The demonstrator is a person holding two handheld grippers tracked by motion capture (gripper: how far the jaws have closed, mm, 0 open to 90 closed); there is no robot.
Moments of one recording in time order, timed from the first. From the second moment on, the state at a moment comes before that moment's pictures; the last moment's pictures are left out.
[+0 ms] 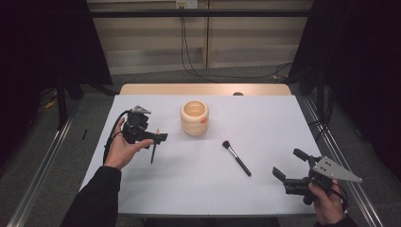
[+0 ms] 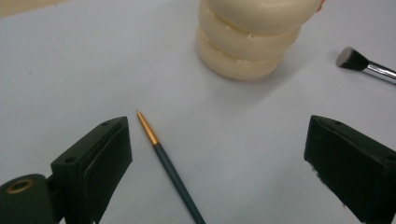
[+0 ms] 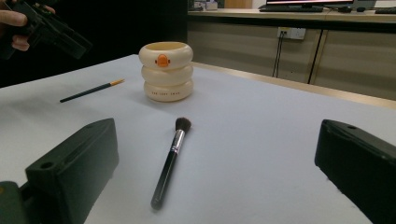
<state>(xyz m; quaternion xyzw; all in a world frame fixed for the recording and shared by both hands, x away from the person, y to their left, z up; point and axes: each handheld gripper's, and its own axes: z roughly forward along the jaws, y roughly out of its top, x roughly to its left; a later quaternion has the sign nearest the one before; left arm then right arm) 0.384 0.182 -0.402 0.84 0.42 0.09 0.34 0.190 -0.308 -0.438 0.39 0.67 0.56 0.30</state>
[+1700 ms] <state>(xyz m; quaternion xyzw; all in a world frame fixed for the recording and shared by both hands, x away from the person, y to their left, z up) 0.433 0.163 -0.446 0.83 0.55 0.03 0.14 0.190 -0.306 -0.439 0.38 0.68 0.55 0.29</state>
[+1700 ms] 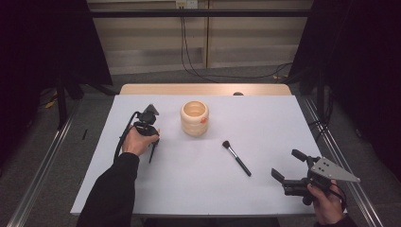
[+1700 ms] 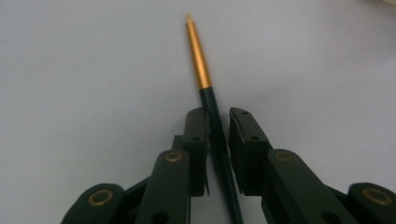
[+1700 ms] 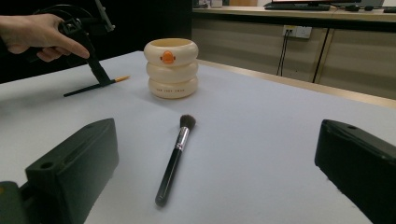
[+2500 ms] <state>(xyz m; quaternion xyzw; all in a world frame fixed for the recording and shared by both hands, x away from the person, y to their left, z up) 0.432 0.165 -0.447 0.83 0.53 0.03 0.14 0.189 -0.307 -0.439 0.39 0.68 0.55 0.29</state>
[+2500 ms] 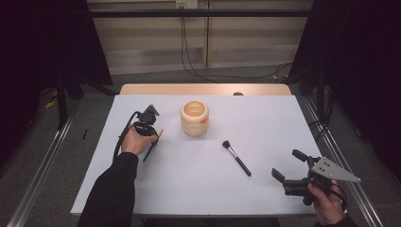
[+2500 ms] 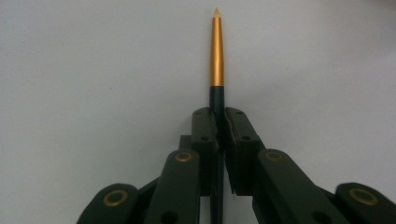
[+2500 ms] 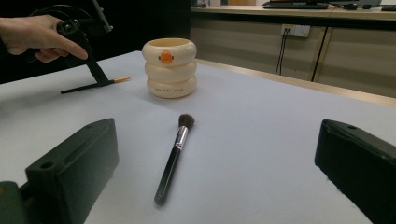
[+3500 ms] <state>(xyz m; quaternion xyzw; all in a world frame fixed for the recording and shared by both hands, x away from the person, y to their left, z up) 0.414 0.182 -0.424 0.82 0.52 0.06 0.23 0.189 -0.308 -0.439 0.39 0.67 0.55 0.29</state>
